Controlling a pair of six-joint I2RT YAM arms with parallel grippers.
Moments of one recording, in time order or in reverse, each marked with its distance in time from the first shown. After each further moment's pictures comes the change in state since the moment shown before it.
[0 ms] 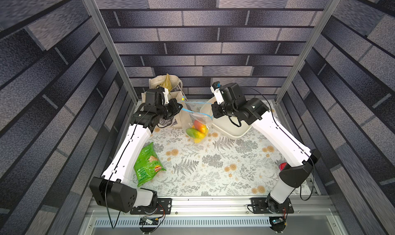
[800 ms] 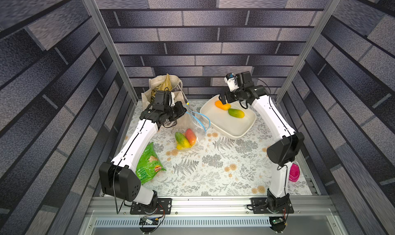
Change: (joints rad) left arm -0.034 0.108 -0.017 0.019 -0.013 0.000; right arm -0.383 0.441 0.360 -0.022 -0.192 -0.286
